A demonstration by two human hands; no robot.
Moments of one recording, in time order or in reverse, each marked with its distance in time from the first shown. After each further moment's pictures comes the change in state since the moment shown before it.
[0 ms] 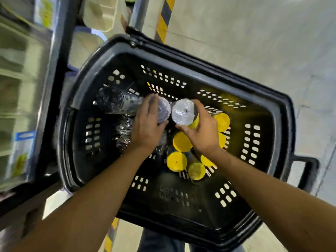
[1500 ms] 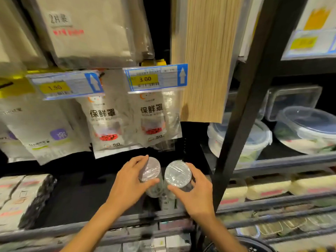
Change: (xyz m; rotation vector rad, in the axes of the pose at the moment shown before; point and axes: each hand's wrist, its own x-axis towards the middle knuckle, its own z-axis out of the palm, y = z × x) left_hand -0.565 -0.002 -0.477 -0.158 1.064 -0.667; right_hand -0.368 -0.543 -0.098 0.366 -0.714 -1.047
